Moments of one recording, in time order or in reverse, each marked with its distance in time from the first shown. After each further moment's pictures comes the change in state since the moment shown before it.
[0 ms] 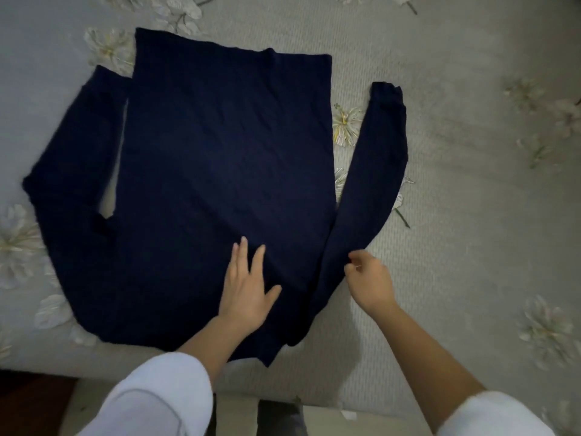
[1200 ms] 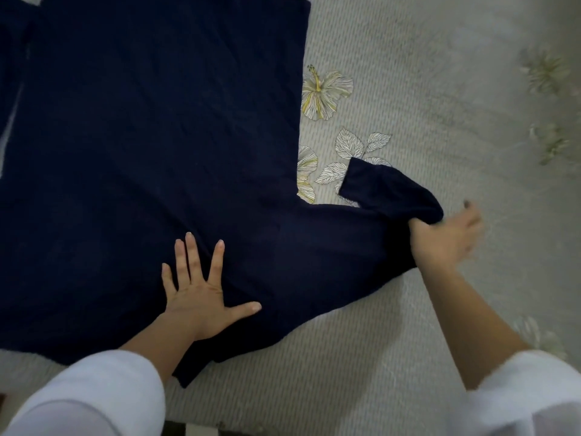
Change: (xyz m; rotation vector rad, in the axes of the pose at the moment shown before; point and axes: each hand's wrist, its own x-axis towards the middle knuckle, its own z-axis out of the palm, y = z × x) left_hand 0.027 0.041 0.038 0.274 -0.384 -0.283; right_hand 0.144 0.091 -0.104 0.019 0.570 0.205
